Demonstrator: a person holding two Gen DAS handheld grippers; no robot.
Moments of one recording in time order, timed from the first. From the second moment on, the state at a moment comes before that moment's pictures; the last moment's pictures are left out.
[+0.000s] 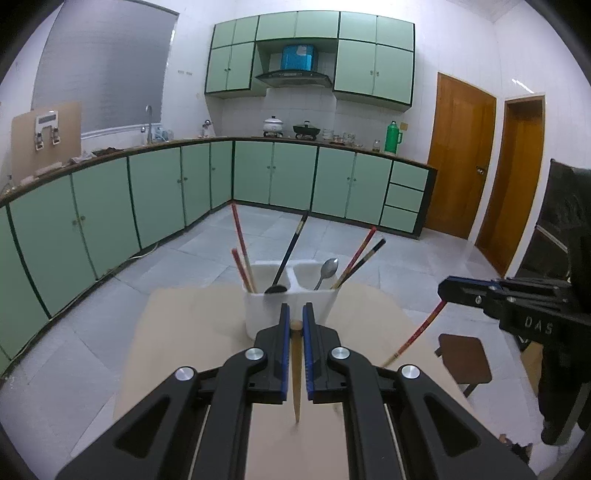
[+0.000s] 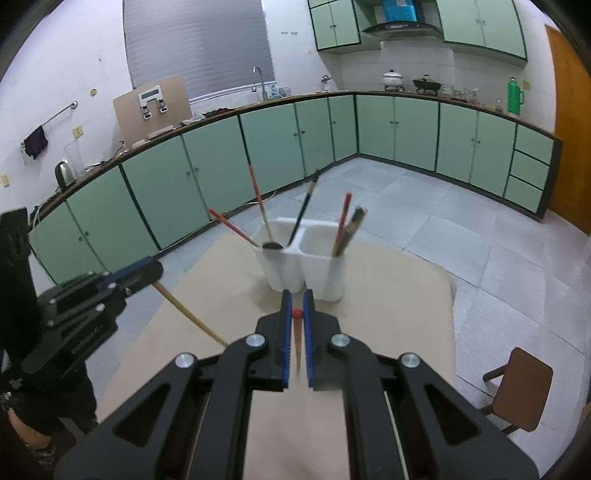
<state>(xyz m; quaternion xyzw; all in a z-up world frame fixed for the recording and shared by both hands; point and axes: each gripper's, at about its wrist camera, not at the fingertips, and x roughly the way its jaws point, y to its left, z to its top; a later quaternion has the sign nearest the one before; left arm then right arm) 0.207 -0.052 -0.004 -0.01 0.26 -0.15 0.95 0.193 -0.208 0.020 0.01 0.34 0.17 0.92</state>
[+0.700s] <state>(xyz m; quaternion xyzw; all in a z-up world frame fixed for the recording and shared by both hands) 0.283 -0.058 0.116 0.00 0.14 -0.15 0.98 0.287 -0.211 0.152 0.00 0.23 0.17 0.96</state>
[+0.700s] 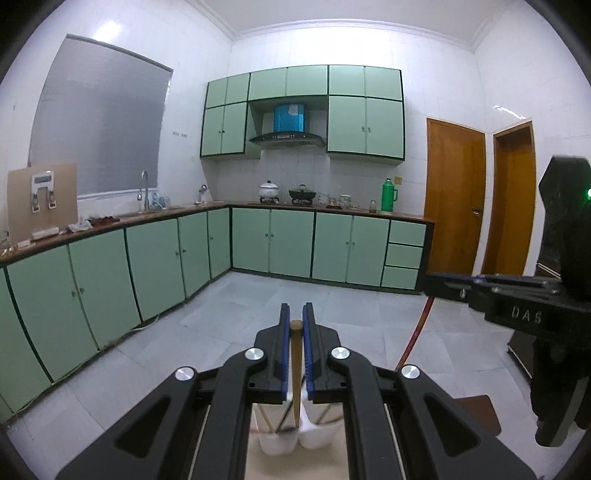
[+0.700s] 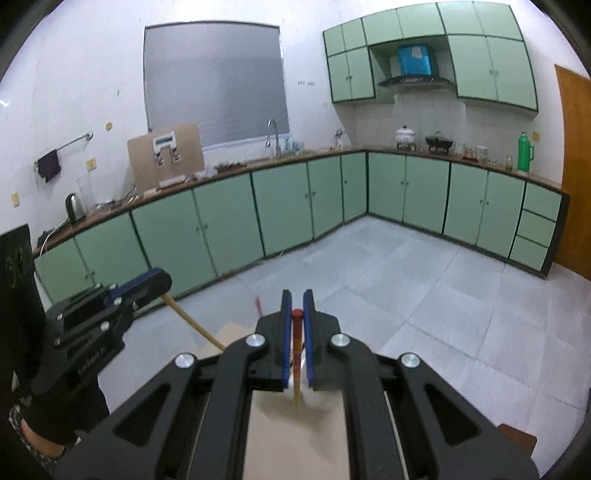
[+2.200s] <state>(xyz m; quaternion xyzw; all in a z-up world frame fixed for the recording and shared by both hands) 0.389 -0.067 0.001 0.02 0.25 -0.12 0.96 0.380 -0.196 0.009 0.01 0.32 0.13 0.94</state>
